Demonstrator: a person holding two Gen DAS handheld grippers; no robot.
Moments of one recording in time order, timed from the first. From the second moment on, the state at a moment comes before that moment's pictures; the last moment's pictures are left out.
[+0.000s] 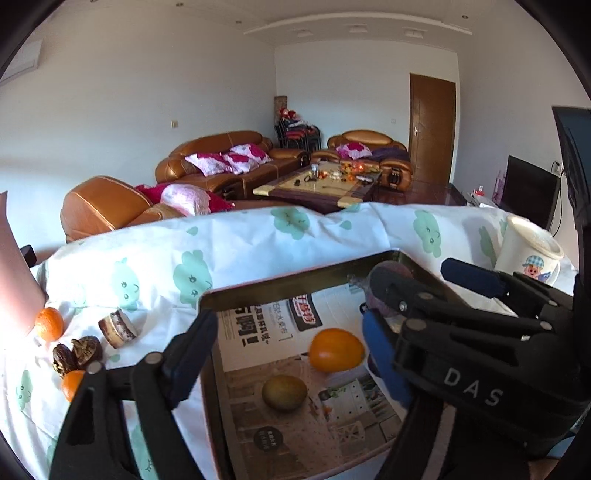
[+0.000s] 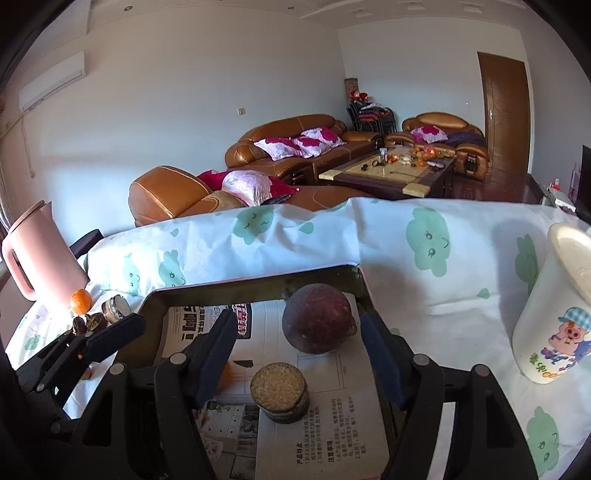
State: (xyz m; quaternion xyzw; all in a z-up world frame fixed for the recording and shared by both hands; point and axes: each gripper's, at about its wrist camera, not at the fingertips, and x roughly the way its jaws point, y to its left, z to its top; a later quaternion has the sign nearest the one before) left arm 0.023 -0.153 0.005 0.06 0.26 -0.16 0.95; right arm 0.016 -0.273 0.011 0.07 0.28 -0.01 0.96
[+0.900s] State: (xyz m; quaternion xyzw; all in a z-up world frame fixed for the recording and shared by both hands) left arm 0.006 -0.093 0.008 0.01 0.24 -0.08 0.97; right arm -0.023 -0.276 0.022 0.07 0.20 -0.08 0.97
